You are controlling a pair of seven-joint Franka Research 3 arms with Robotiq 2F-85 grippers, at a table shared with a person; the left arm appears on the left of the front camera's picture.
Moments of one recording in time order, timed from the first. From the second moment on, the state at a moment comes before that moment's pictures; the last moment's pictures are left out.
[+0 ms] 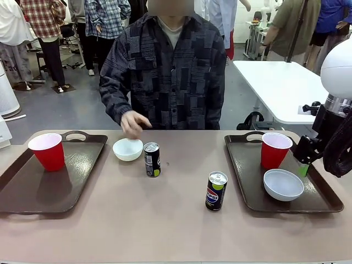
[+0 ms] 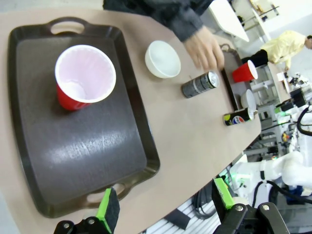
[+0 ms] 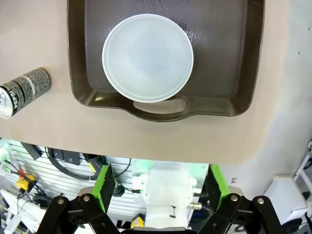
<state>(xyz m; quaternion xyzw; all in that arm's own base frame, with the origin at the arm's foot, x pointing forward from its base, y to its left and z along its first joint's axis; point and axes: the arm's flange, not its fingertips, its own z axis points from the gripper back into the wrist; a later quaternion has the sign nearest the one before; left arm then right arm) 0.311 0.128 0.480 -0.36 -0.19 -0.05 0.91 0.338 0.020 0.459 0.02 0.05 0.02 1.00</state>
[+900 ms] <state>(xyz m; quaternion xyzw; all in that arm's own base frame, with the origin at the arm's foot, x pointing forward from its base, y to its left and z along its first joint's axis) 0.383 -0.012 0.595 -0.10 -0.17 -0.14 0.97 0.292 -0.069 0.492 0.35 0.02 0.03 0.94</state>
